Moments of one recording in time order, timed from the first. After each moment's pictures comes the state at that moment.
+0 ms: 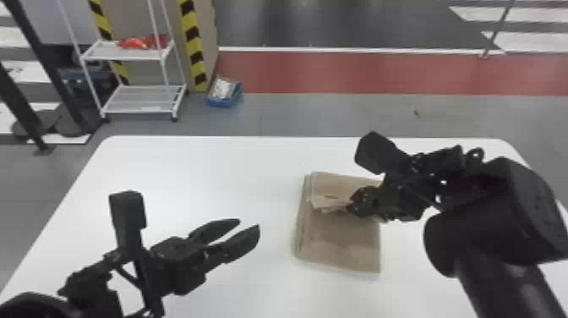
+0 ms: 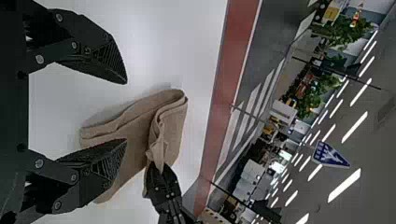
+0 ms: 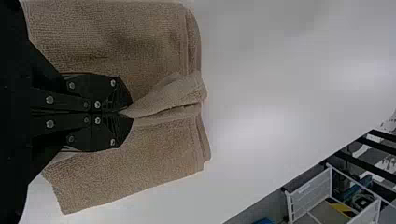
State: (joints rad) left arm 0.32 0.32 -0.02 -2.13 0.62 0.71 -0.36; right arm -0.18 -0.17 0.23 -1.84 0.96 0.62 1.36
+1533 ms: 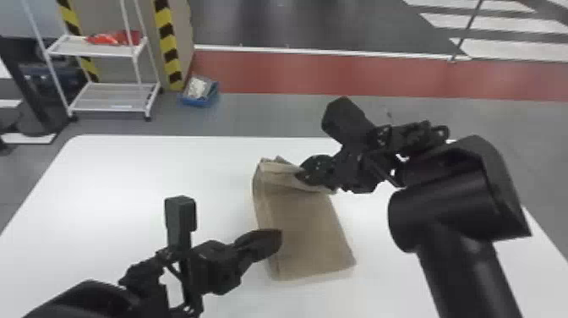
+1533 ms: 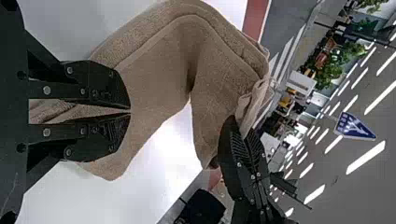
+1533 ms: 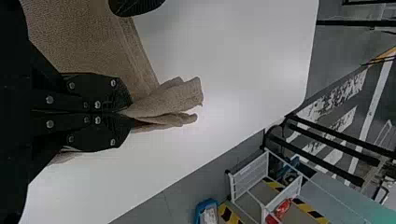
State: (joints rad) left arm 0.14 0.23 -0.26 -1.86 0.50 0.62 -0.39; right arm -0.22 -0.08 0.19 -1.88 0.86 0.55 1.33
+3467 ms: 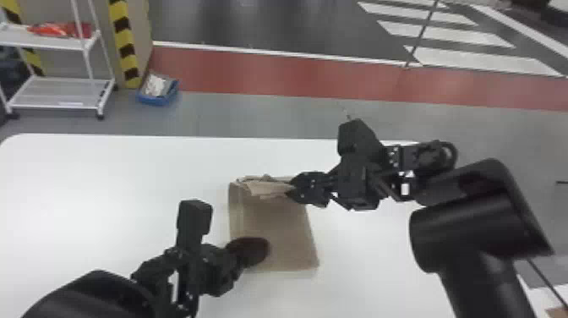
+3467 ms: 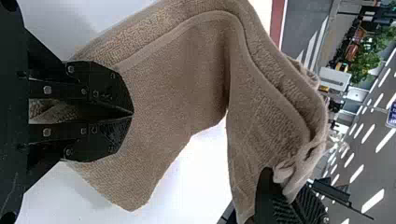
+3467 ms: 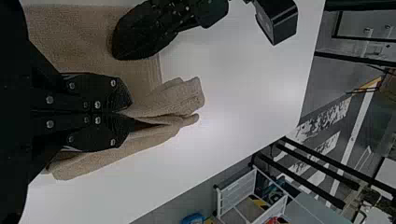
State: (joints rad) left arm -0.01 0.16 -0.43 -1.67 0.33 0.61 -0.30; right arm -0.10 -0.28 0.09 -1.99 0.61 0.43 1.36
